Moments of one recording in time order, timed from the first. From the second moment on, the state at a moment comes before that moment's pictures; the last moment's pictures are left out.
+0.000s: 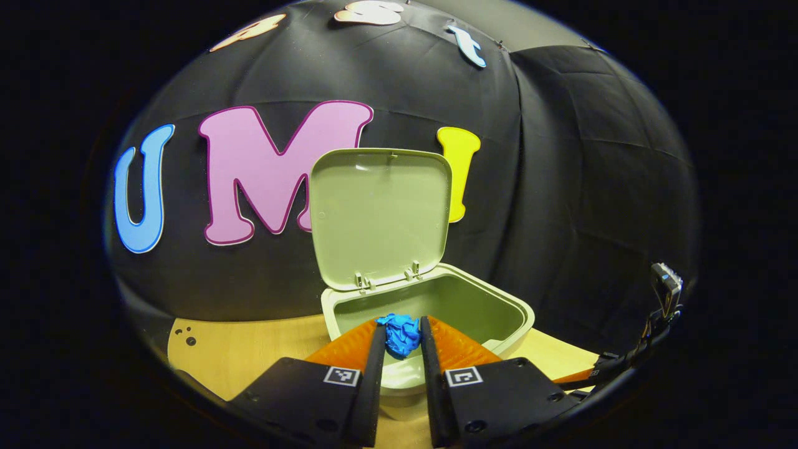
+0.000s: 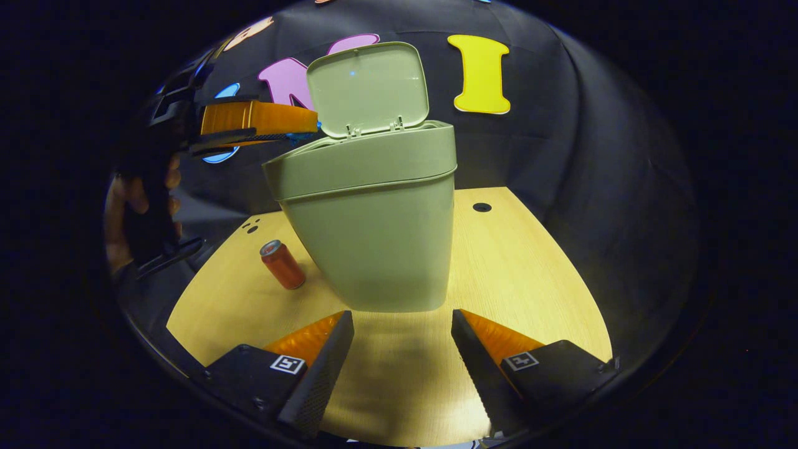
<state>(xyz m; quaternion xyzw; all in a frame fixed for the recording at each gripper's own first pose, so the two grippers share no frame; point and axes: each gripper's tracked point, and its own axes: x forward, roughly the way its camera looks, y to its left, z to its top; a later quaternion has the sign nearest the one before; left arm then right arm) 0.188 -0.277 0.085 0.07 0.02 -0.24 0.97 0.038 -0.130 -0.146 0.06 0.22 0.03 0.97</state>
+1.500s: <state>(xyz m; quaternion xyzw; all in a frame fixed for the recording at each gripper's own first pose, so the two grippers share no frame) 0.064 0.095 -0.020 0.02 0.06 0.04 1.00 0.108 0.113 -0.160 -0.05 0.24 0.18 0.95</state>
